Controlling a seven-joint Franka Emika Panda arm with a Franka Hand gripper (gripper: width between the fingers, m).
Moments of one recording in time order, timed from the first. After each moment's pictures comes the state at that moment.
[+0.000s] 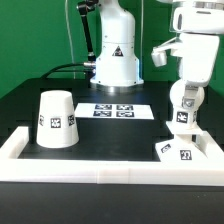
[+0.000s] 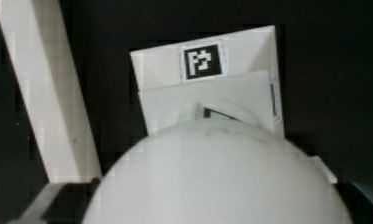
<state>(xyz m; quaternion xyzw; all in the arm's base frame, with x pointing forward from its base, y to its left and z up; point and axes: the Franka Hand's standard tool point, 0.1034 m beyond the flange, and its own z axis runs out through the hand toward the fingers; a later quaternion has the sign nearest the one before) 0.571 0.101 0.106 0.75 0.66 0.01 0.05</state>
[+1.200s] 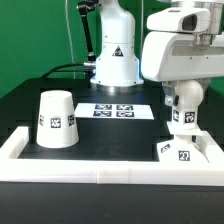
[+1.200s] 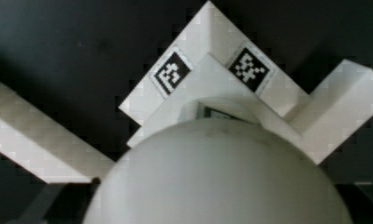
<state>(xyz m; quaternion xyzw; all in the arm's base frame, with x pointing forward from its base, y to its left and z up) 0.571 0.099 0.106 0.95 0.30 0.03 0.03</state>
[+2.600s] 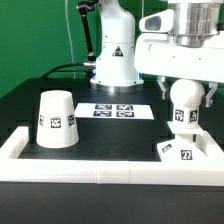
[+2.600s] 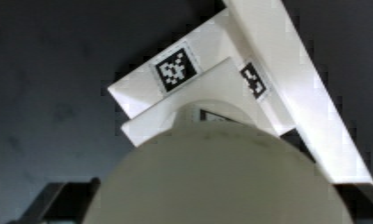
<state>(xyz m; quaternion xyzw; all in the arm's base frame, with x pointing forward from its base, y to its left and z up) 0.567 0.103 0.106 0.95 -0.31 0.01 -0.01</state>
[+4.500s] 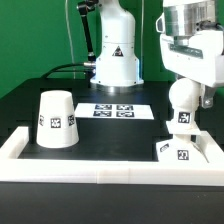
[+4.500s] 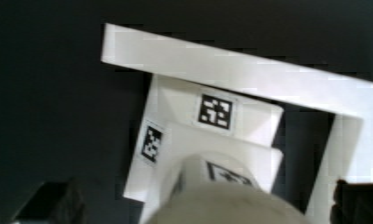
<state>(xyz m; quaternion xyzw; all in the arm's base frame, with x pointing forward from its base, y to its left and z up) 0.557 0.122 0.109 0.79 -0.61 -0.04 -0.06</state>
